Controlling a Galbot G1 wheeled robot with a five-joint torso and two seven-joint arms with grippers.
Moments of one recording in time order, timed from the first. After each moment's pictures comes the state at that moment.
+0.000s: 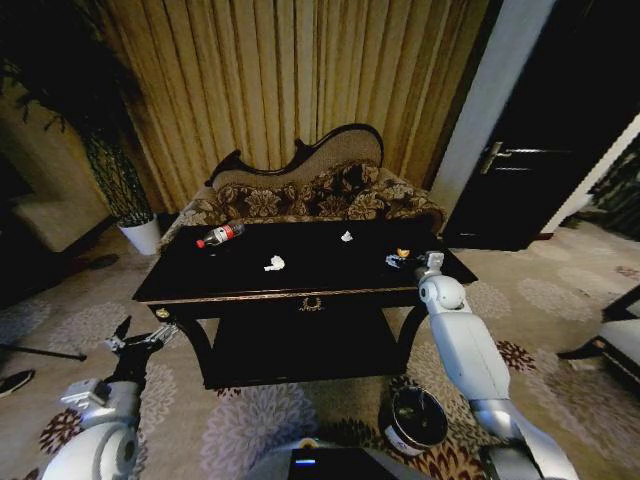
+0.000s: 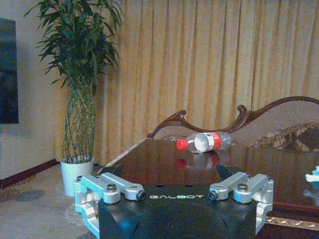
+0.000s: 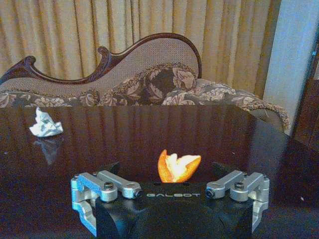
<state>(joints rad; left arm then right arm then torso) 1.75 -1.43 -0.98 -2.30 -0.42 0.17 0.03 -0.78 1.15 0.50 1.44 0.39 -0.46 0.00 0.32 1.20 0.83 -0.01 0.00</state>
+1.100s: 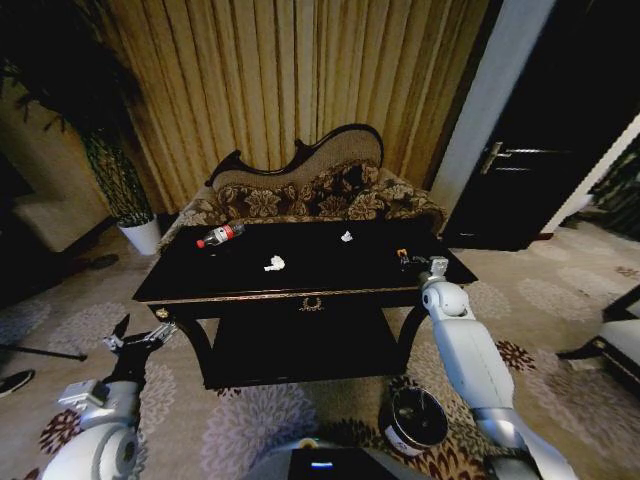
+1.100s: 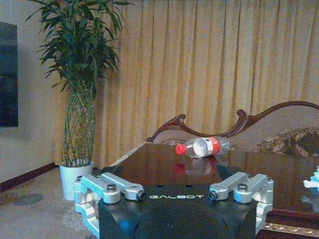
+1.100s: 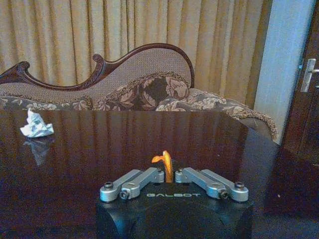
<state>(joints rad) 1.76 -1.43 -0.98 -2.31 -0.42 0.16 0.03 -0.82 1.15 0.53 1.47 0.35 -0.41 0.00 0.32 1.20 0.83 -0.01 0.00</state>
